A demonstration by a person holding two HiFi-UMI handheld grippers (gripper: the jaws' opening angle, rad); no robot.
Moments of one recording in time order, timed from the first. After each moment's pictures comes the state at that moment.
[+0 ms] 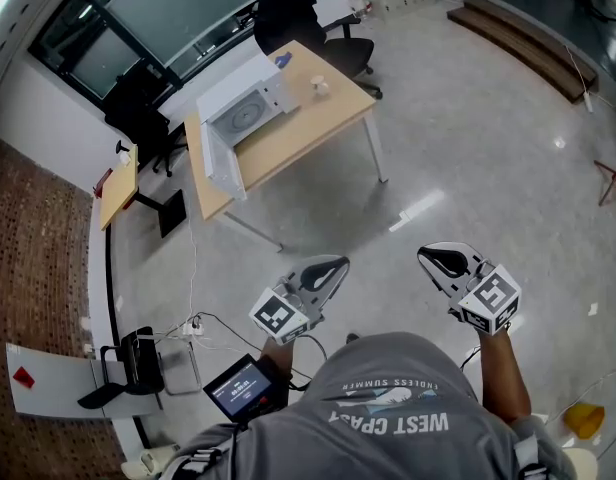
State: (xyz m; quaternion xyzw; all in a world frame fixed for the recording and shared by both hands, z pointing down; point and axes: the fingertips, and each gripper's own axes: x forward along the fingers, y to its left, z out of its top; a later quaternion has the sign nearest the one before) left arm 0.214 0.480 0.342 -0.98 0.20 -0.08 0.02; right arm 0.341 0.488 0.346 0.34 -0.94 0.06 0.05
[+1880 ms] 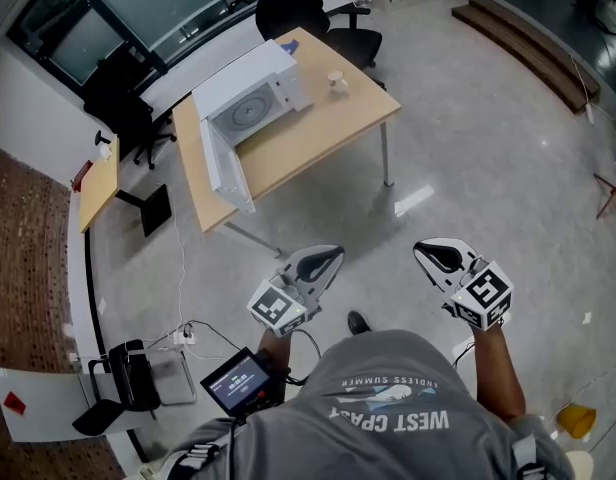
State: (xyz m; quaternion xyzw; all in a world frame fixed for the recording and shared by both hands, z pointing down) left arm 0.069 0.297 0.369 -0.98 0.21 -0.05 -0.01; right arm 0.197 0.313 0.372 0.36 -0.92 0.08 0.10
